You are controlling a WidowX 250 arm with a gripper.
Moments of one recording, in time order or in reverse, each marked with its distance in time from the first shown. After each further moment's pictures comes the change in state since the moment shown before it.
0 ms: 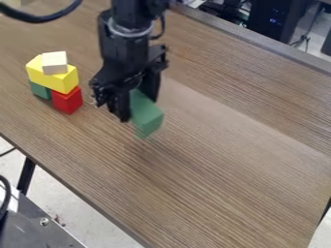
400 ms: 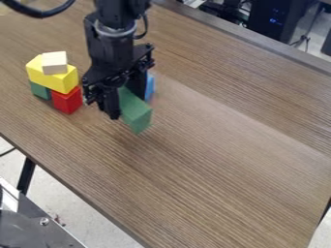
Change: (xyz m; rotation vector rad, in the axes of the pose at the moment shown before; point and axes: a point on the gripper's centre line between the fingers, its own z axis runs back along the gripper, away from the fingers) arm 0.021 0.001 -0.018 0.019 0.027 0.043
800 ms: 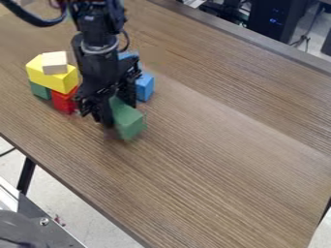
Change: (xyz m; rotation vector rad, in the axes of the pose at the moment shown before) arm 0.019 -0.001 -0.030 -0.044 0.076 0.045
